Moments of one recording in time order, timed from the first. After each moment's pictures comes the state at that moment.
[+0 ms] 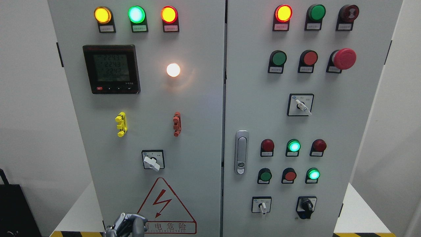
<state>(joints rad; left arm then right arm) 0.12 -0.09 -0.06 -1.81 -0.26 -0.38 0.30 0.15 0.12 -0.13 -0.13 0.21 0.10 -0.12</state>
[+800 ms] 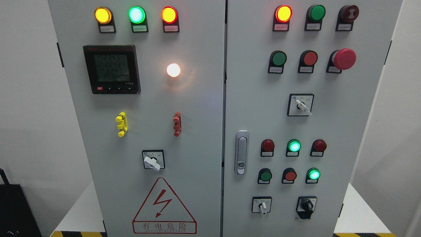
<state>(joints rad) 0.25 -0.03 0.09 -0.94 -0.23 -0.61 0.20 0.15 0.12 -0.13 -0.13 0.21 0.10 -0.12</state>
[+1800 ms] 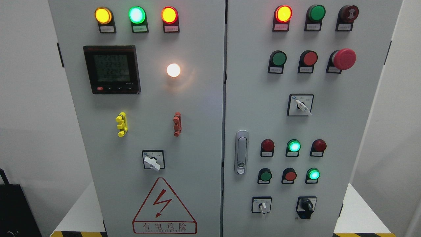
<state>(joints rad) 0.09 -0.04 0.08 -0.24 -0.23 -0.03 0.01 0.15 0.12 -0.13 -0.13 0.21 0.10 -0.12</state>
